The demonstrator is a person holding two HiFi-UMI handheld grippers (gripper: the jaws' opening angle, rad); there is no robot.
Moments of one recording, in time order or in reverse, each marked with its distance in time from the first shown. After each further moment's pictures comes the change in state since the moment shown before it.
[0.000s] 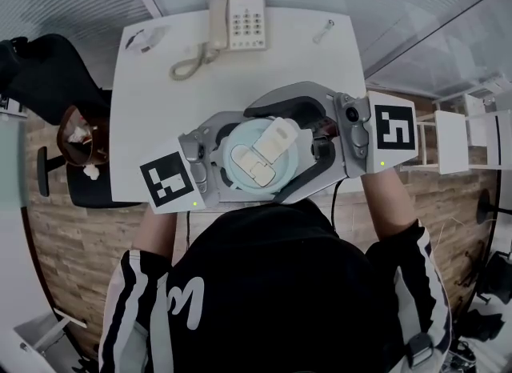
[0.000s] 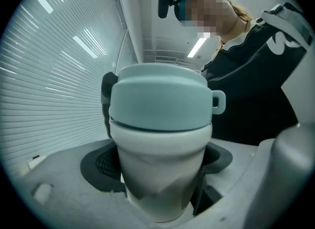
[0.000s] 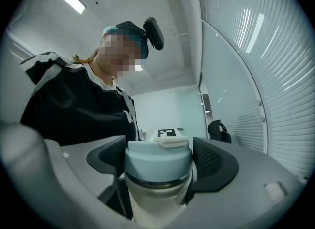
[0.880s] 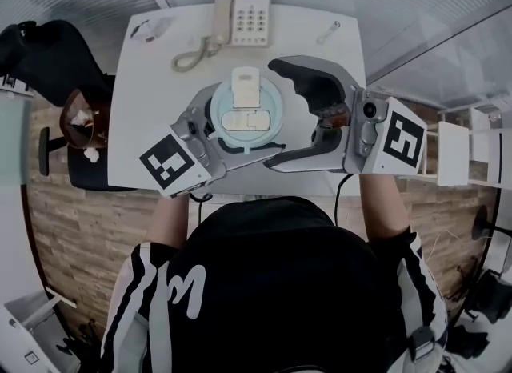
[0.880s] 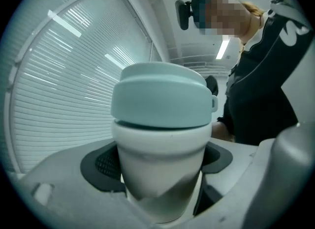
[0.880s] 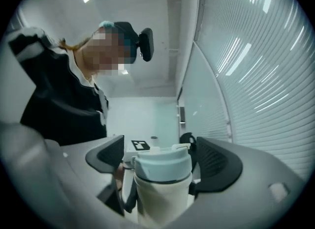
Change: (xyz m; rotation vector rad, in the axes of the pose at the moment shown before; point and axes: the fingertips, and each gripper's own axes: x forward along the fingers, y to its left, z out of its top) left arm -0.006 0.072 0.012 -0.072 -0.114 0.415; right arm -0.039 -0.038 0.031 -0.081 -0.113 -0.295
